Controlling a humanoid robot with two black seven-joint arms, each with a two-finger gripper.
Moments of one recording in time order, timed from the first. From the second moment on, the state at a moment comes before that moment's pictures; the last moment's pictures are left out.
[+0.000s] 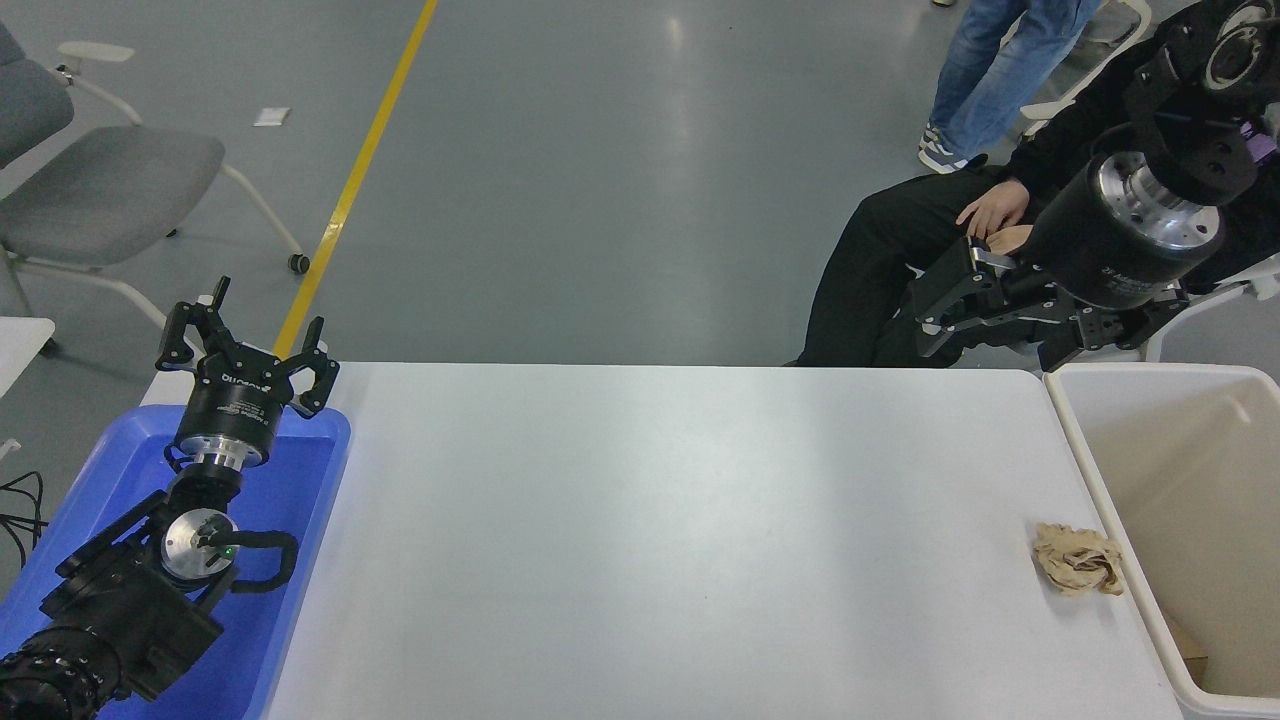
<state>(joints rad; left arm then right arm) -0.60 0.26 -0.88 -0.39 -0.09 -0.64 -0.48 2.36 -0.36 -1.33 1.43 0.00 0.79 -0.08</state>
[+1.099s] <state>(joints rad) -0.60 0.26 -0.88 -0.39 -0.09 -0.64 -0.48 2.36 -0.37 -1.32 1.43 0.00 0.79 -0.08</state>
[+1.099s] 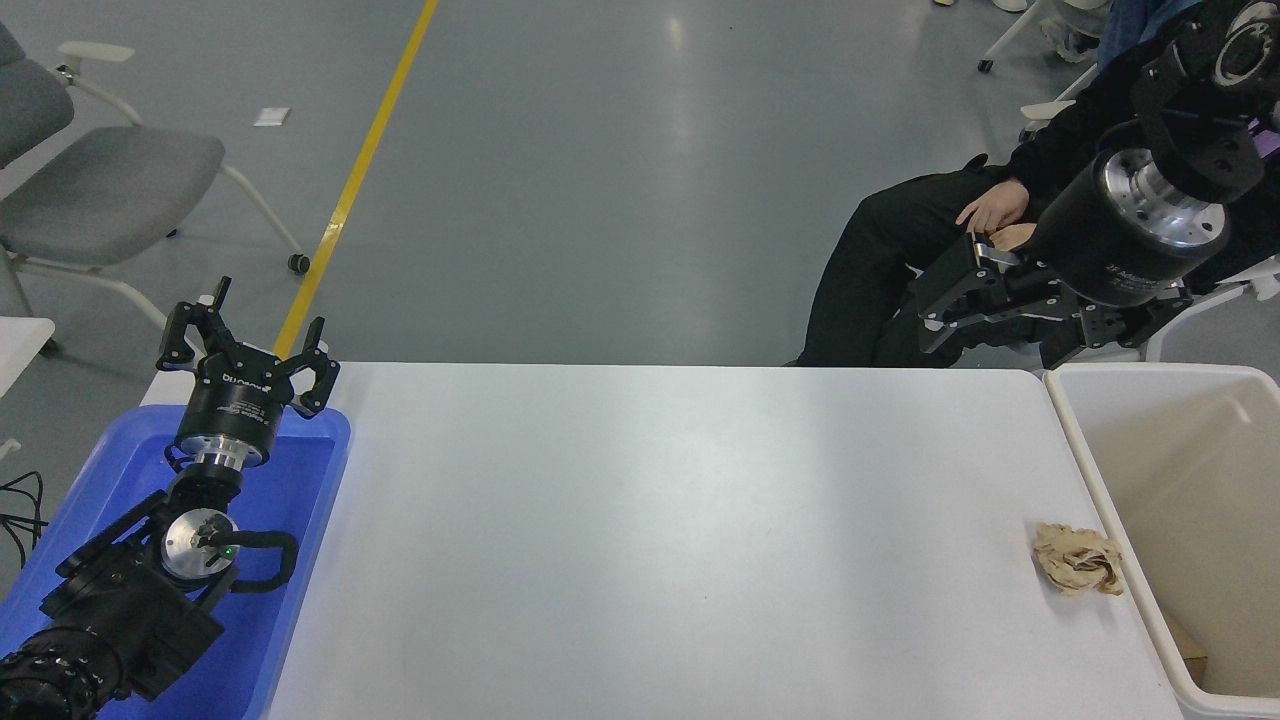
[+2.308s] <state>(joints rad) -0.60 0.26 -0.88 -0.39 -0.09 -0.64 -0.48 1.55 -0.70 -1.15 1.14 -0.33 0.36 -0.08</state>
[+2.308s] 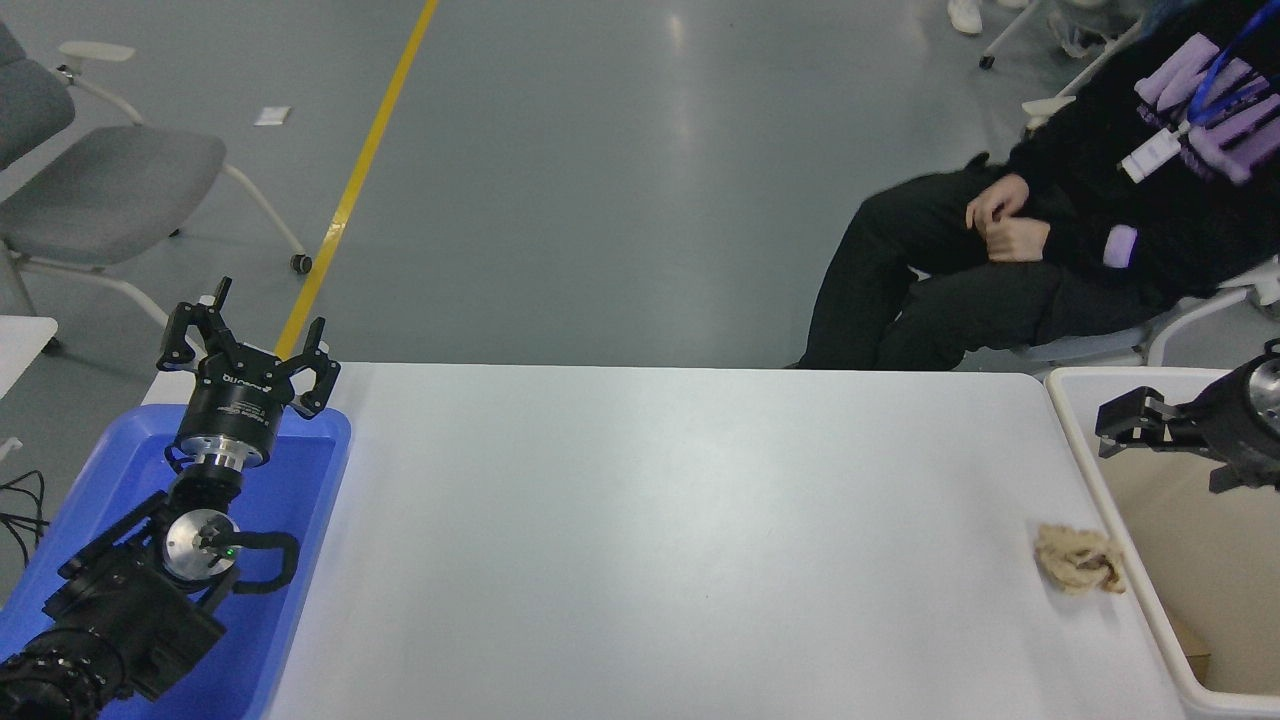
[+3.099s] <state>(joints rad) -0.60 0.26 -0.88 -0.39 -0.09 -0.64 -0.48 1.23 -0.60 -0.97 0.99 -0.38 0.14 -0.08</state>
